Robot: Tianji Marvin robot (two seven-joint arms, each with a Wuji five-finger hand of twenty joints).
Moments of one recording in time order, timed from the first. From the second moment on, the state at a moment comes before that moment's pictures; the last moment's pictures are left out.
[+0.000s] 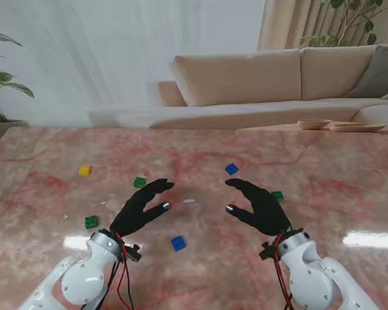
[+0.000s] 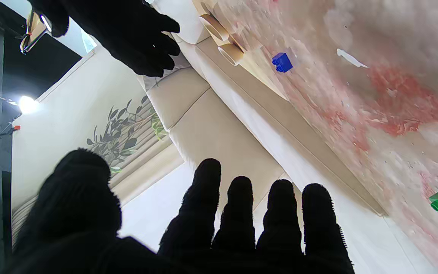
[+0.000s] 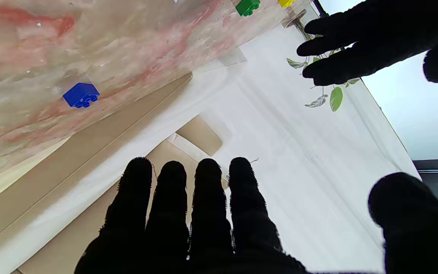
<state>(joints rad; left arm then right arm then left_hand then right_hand) 1.71 -1.15 -1.18 -1.62 0.33 -0.34 0.14 -1.82 -1.12 1.35 -1.72 -0.65 -0.29 -0.19 0.49 -0.10 0.12 0.03 0.45 0.10 0.18 0.17 0.31 0.06 0.23 0.22 0.24 0.09 0.15 0.35 -0.03 0.03 0.65 0.33 -0.04 -0.18 0.62 0.02 0.36 0.04 0.18 0.50 0.46 -0.01 0.15 0.16 0.42 -0.02 0.08 0.19 0.23 -0.05 0.52 0.24</state>
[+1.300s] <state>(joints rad) 1.74 -1.15 -1.25 -1.64 0.35 -0.36 0.13 -1.60 -1.07 1.02 -1.56 -0.91 -0.24 -0.15 0.49 -0.10 0.12 0.03 0.45 0.10 0.18 0.17 0.31 0.06 0.23 0.22 0.24 0.09 0.15 0.35 -0.03 0.03 0.64 0.32 0.35 -0.52 0.72 0.01 0.31 0.03 0.16 0.58 0.33 -0.08 0.52 0.63 0.37 -0.13 0.69 0.62 0.17 -0.04 0.64 0.66</state>
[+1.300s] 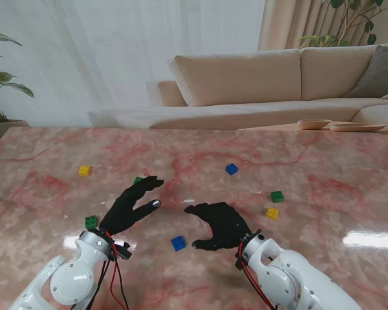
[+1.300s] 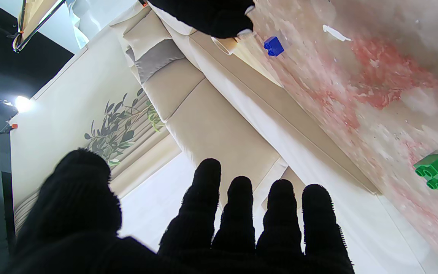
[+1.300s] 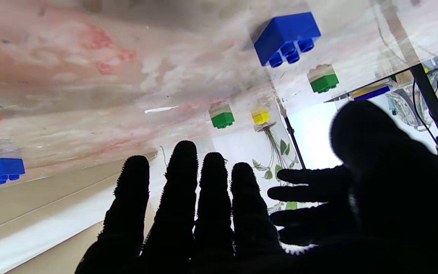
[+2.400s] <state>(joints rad) 1.77 -1.14 -1.30 -1.66 0.36 -0.36 0.12 -1.41 -1.08 0.74 -1.39 -0.88 -0.14 -0.18 0.49 -0.10 0.12 0.03 0.46 0.10 0.19 0.17 0.31 0.06 0.23 0.22 0.24 0.09 0.15 0.35 -0.03 0.03 0.64 0.32 0.38 -0.52 0.82 -0.05 0.39 -0.08 0.40 0.91 0.33 -0.13 0.62 0.74 0.36 -0.15 0.75 0.63 0.17 -0.04 0.69 0.70</state>
